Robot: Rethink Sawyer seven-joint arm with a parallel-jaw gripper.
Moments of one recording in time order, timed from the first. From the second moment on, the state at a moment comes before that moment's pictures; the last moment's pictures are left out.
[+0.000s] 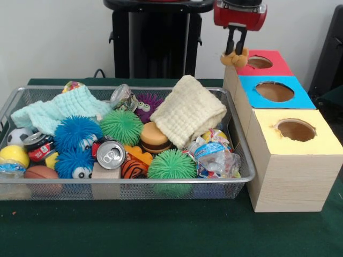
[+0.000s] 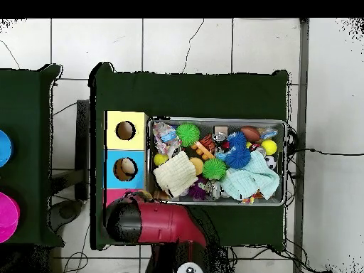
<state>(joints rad) 0.04 -0.88 -0.09 2.04 0.04 0.46 1.89</state>
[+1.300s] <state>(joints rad) 0.25 -0.88 -0.21 2.10 0.23 0.55 2.09</state>
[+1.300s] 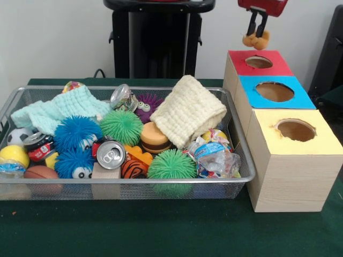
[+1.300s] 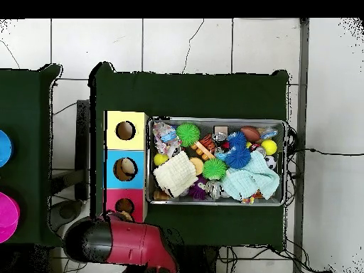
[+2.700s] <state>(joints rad) 0.25 -0.77 -0.20 2.07 0.31 0.39 2.09</state>
